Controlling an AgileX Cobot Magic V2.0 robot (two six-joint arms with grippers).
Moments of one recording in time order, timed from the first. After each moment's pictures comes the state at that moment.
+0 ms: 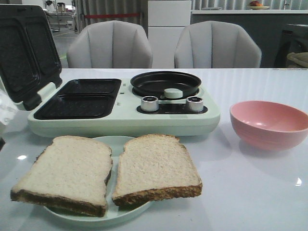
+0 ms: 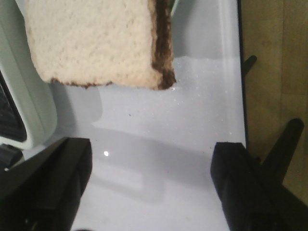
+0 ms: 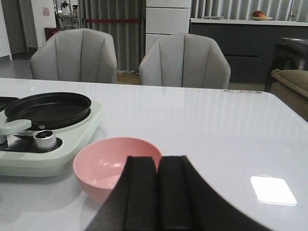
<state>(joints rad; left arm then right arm) -0.94 1.21 -0.44 0.91 0.61 0.16 0.05 -0.01 0.03 -0.01 0.03 0.05</state>
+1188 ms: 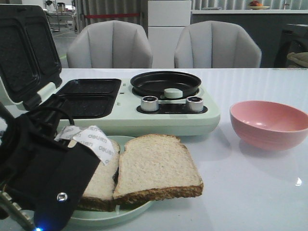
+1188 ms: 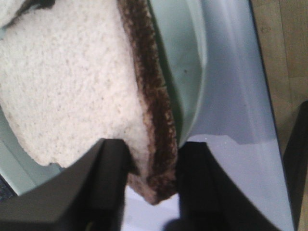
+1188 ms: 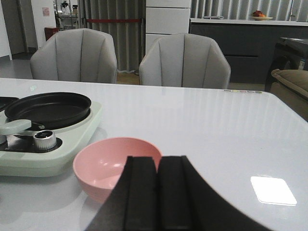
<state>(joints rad) -1.00 1.56 -0.61 1.04 0.59 0.08 0.05 -0.01 0.03 -0.01 0.03 0.05</state>
